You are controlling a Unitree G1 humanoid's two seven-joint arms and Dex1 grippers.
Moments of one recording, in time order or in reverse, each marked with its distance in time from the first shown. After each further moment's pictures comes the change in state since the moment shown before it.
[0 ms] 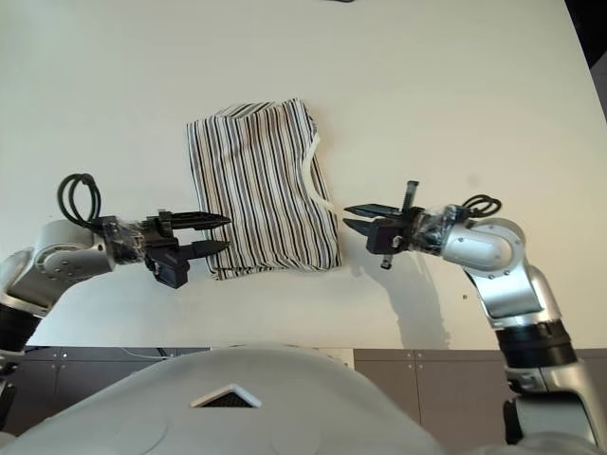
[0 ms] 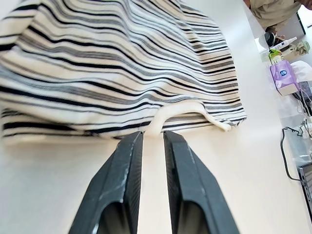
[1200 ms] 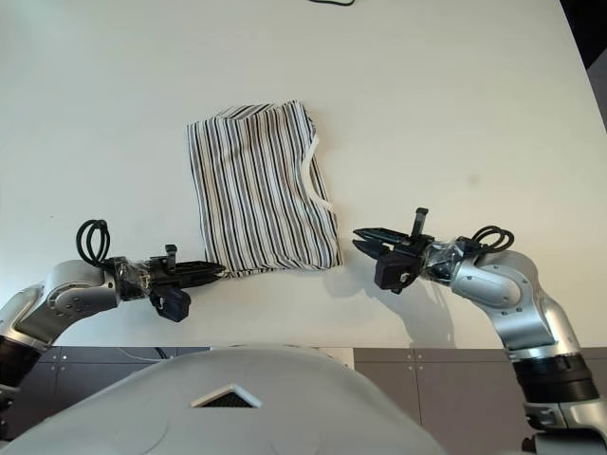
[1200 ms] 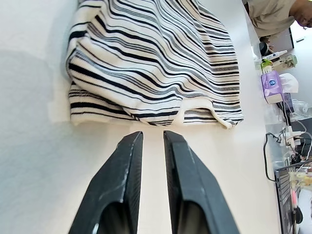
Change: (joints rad) left arm 0.184 -0.015 -0.013 -0.004 0.098 0.042 0.011; right arm 0.137 -0.042 -0.037 -0.019 -0.162 -0.216 -0.137
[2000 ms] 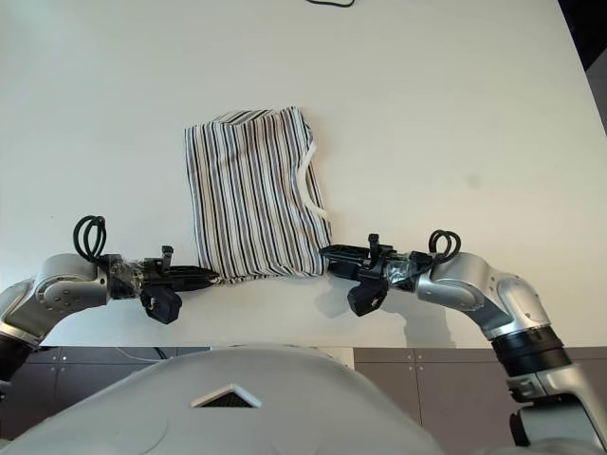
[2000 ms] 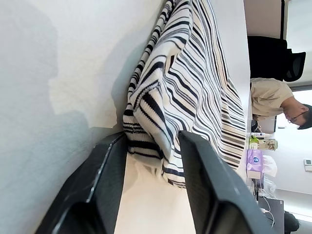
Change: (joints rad) left arm -0.049 0.031 -0.017 0.029 -0.079 -0.039 -0.119; right arm -0.174 0.027 0.228 0.148 -0.367 -0.264 -0.248
